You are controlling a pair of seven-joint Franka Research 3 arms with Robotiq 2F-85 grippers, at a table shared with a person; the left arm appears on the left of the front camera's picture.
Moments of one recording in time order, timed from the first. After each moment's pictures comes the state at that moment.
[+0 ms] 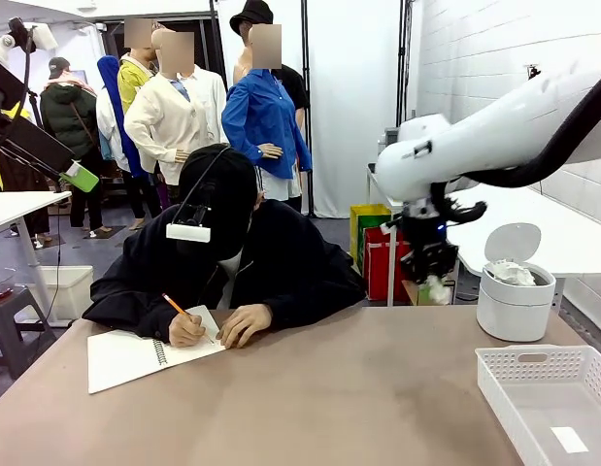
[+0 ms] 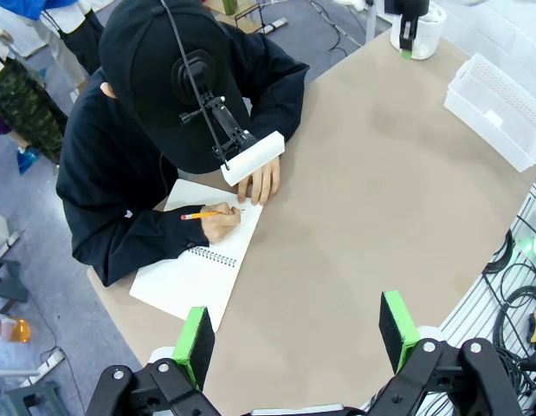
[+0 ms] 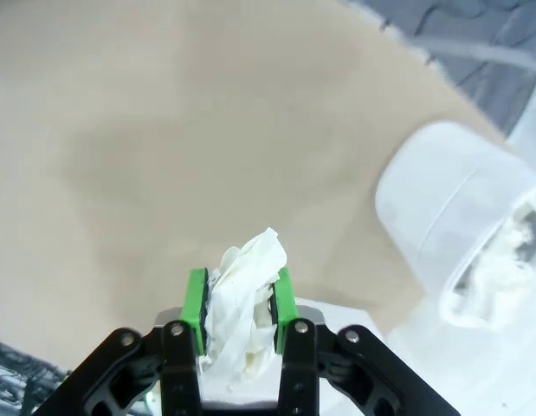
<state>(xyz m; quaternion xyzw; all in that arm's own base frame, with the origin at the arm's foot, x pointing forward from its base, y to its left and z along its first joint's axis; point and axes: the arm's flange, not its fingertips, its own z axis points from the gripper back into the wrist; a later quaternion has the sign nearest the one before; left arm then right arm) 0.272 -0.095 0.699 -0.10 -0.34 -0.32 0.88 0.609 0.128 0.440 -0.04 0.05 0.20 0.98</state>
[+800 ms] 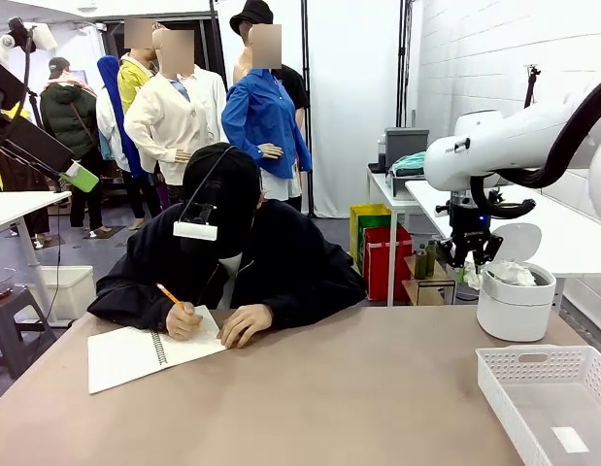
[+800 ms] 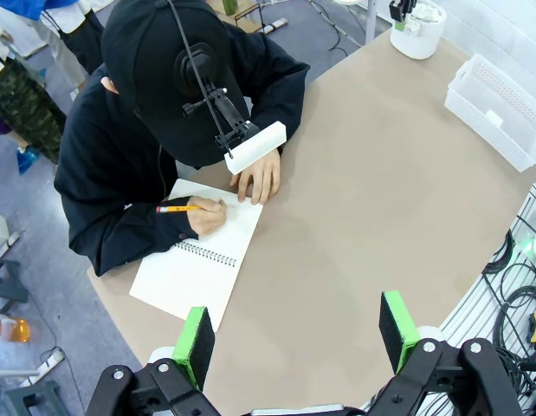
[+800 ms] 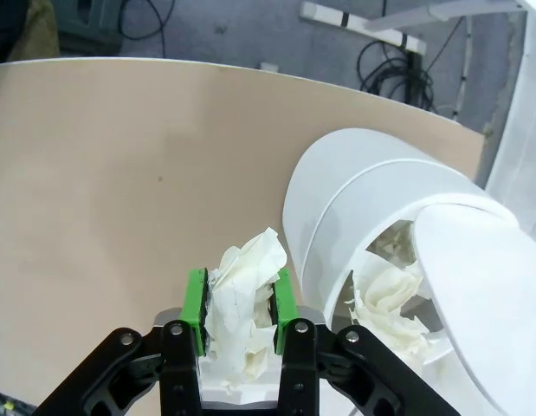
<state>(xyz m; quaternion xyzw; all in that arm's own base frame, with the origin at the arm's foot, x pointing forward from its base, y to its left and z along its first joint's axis) 0.272 -0.096 0.699 -0.10 -0.34 -0.32 0.88 0.666 0.042 0.429 -0.02 0.02 0.06 1.00</state>
